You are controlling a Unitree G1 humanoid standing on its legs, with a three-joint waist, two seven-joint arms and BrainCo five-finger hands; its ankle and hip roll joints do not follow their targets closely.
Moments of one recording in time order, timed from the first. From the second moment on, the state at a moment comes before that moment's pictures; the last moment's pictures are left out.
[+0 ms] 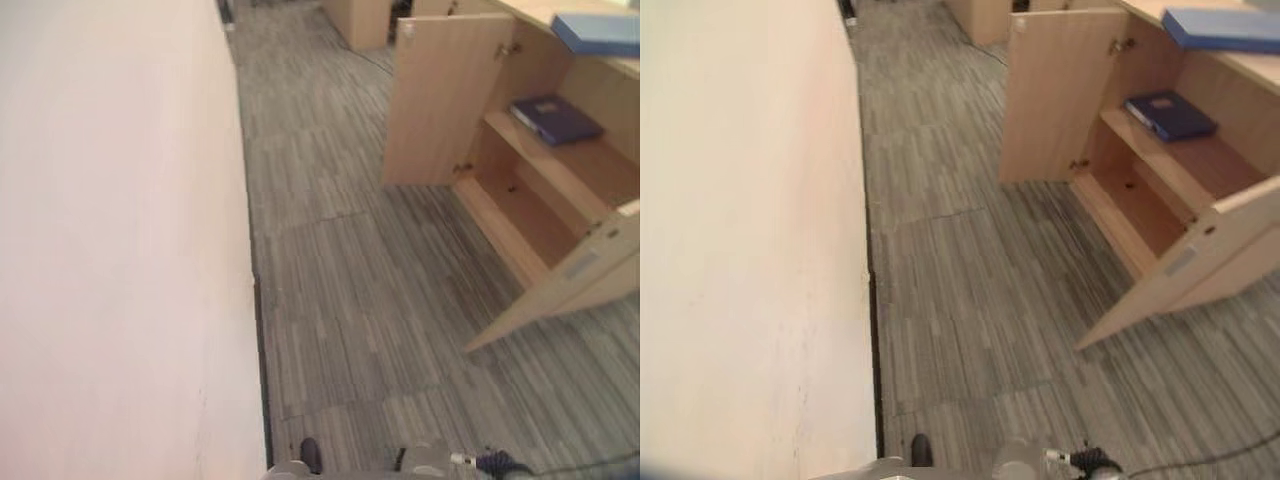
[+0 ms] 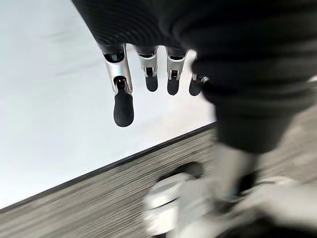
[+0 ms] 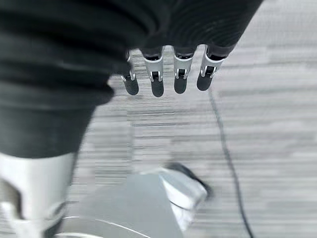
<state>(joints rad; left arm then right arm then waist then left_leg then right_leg) 0.05 0.21 -0.23 1.31 -0.07 -0.05 0.17 -0.04 -0.34 0.24 1.25 0.06 -0.01 -0.08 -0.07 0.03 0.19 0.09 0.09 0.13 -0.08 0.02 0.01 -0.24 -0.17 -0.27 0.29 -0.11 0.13</state>
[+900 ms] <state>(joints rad) -0.07 0.24 -0.16 1.27 -0.06 -0.08 0.19 -0.05 -0.24 0.29 1.37 0.09 0.01 -0.08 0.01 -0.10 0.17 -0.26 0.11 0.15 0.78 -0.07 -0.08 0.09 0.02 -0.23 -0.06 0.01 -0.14</state>
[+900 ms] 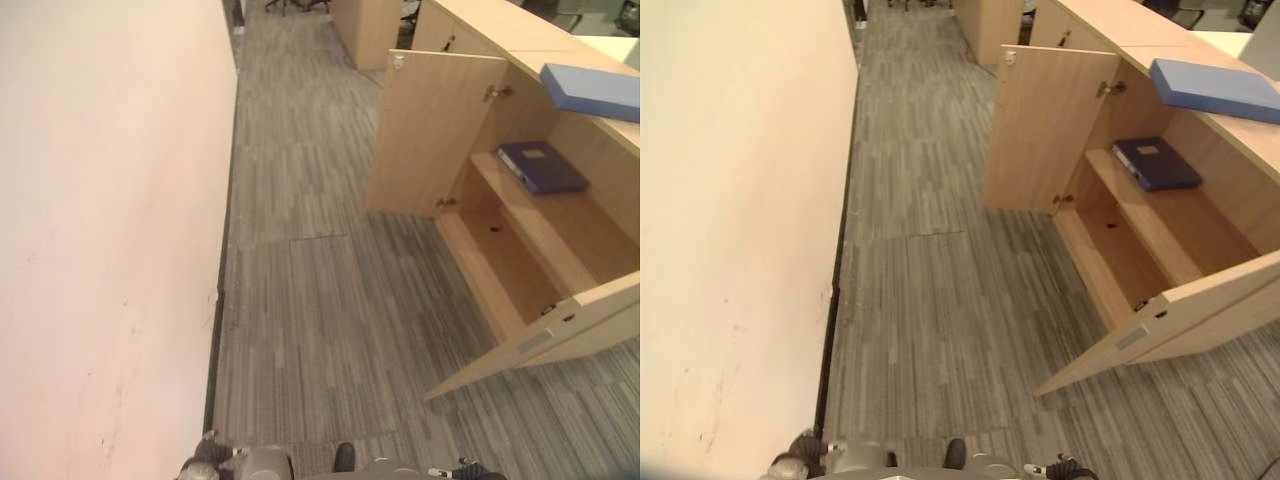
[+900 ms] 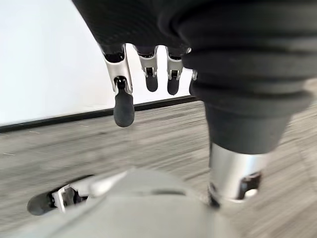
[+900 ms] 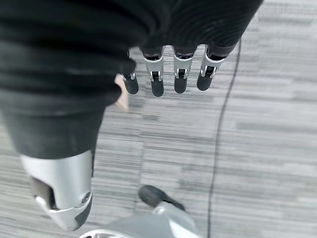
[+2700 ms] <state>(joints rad) 0.02 0.24 -0.16 1.37 -0.02 -0.04 0.16 -0.05 -0.26 0.27 1.34 0.06 0.03 -0.05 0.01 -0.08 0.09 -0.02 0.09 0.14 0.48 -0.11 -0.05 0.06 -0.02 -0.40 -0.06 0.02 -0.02</state>
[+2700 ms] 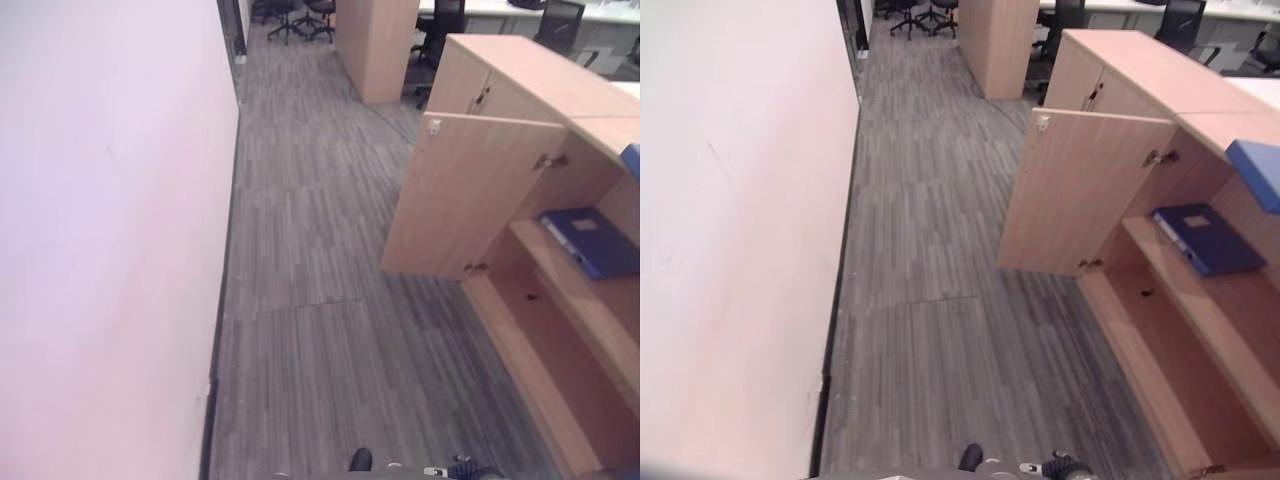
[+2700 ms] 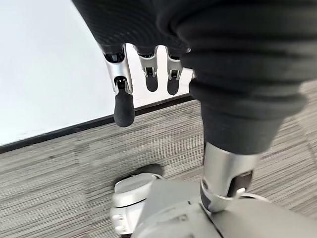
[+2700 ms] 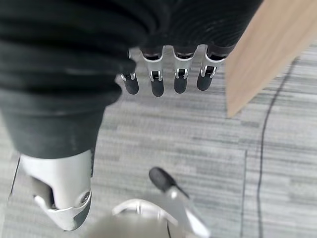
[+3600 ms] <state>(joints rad) -0.07 0.21 -0.18 1.29 -0.06 -0.06 0.20 -0.01 -0.26 0.30 1.34 0.01 0.03 -0.10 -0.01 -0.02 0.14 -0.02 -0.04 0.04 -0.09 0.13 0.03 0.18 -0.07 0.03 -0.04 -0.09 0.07</state>
